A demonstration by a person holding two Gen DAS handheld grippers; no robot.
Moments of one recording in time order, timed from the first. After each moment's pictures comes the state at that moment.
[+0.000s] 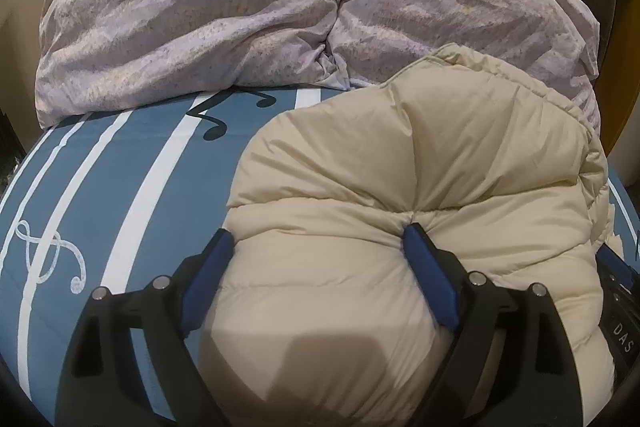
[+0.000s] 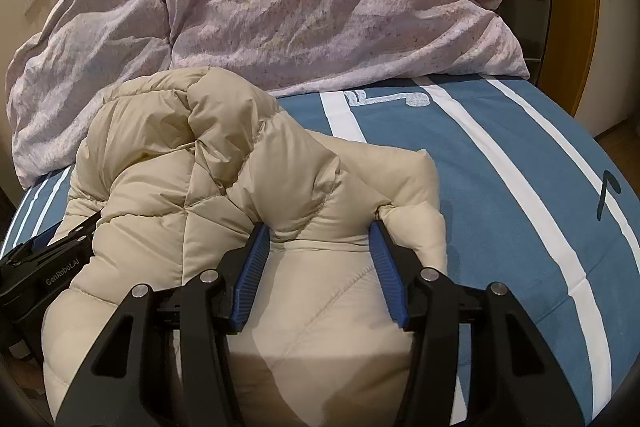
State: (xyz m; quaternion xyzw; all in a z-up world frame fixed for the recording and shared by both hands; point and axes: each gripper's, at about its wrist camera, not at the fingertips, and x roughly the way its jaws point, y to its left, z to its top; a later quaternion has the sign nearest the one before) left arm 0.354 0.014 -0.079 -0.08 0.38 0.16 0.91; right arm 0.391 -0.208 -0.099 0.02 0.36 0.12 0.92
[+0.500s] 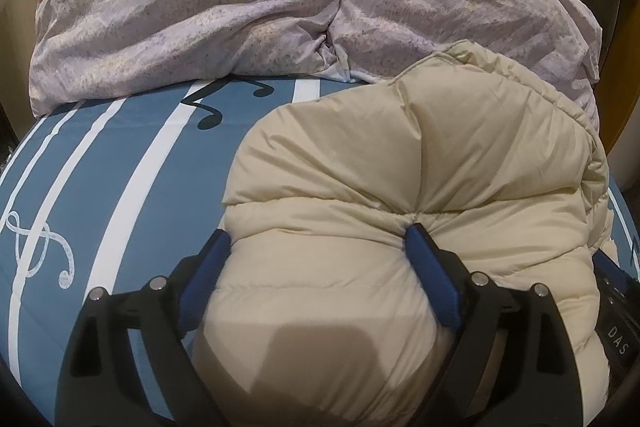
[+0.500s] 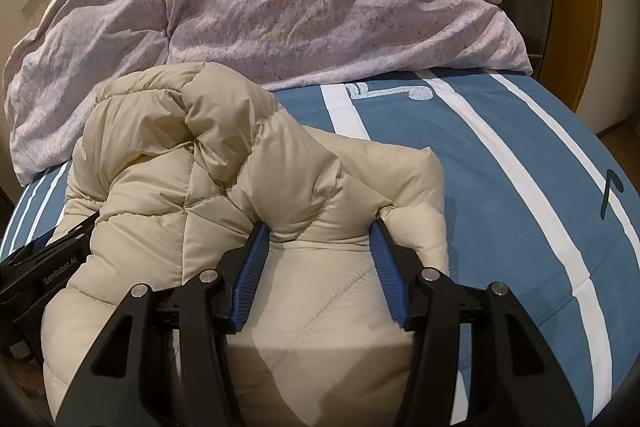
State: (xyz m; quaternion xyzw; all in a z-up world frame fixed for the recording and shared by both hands) left arm 0.358 0.021 -0.081 -0.10 0.39 0.15 0.90; right arm 0.395 -0.205 -0.102 0.02 0.37 0.12 0.92
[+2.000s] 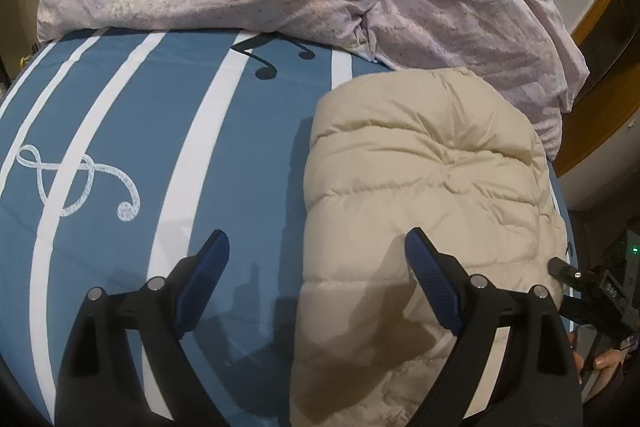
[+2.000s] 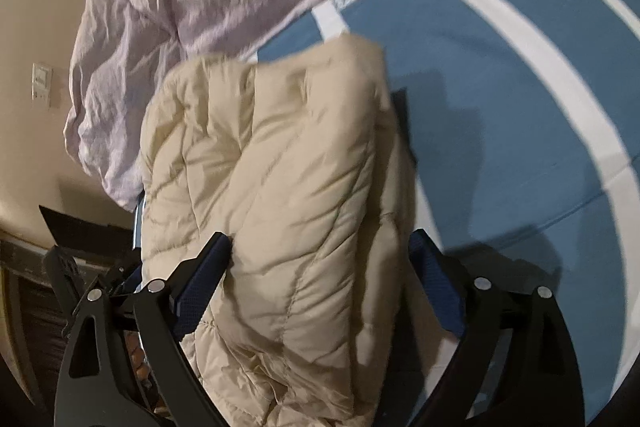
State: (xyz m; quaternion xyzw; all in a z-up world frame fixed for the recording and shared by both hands) left arm 0.286 0.080 -0.049 -0.22 0.46 0.09 0.86; right arm 0.390 -0.280 -0.109 0.23 0.55 0.24 0.77
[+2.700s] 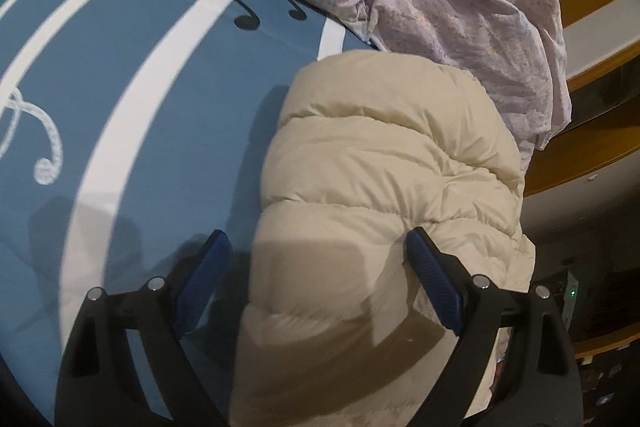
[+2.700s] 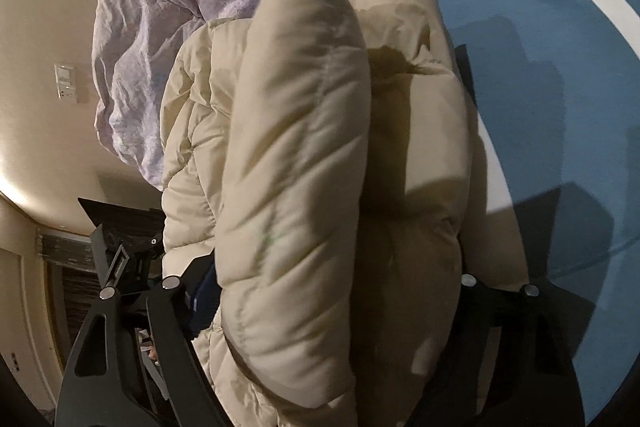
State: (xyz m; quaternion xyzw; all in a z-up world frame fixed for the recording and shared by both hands) left arm 0.314 0.098 -0.085 -0.37 0.47 0.03 0.80; right arm 0.406 -0.266 -0.133 0.29 0.57 0.31 0.71
